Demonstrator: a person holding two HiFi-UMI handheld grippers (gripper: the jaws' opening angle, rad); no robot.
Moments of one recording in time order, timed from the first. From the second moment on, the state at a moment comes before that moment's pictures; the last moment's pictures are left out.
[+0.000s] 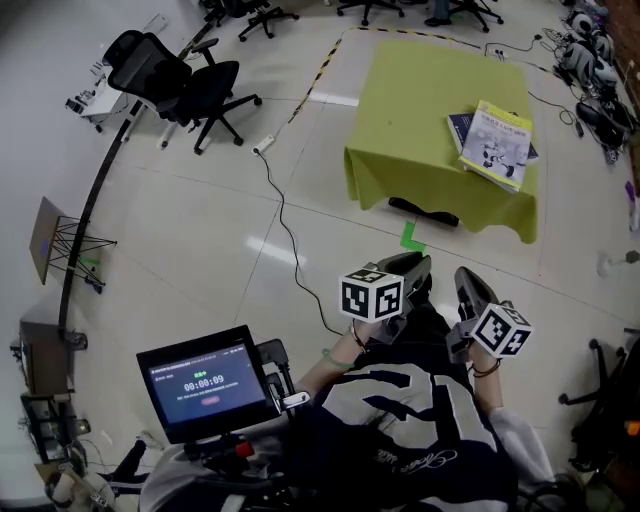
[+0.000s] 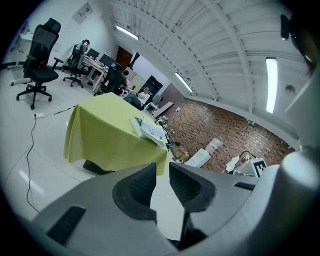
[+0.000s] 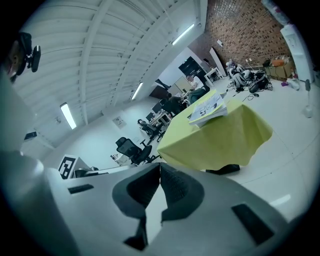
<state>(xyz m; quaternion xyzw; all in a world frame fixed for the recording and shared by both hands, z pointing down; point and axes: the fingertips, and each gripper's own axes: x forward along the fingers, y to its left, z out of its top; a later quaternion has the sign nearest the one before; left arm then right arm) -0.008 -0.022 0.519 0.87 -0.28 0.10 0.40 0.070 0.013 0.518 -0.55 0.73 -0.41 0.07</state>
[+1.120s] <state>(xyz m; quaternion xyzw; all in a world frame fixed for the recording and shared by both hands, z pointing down) 0.070 0.112 0.480 0.88 -0.29 0.10 0.37 0.137 0.147 0.482 -0.53 0.76 -0.38 0.04</state>
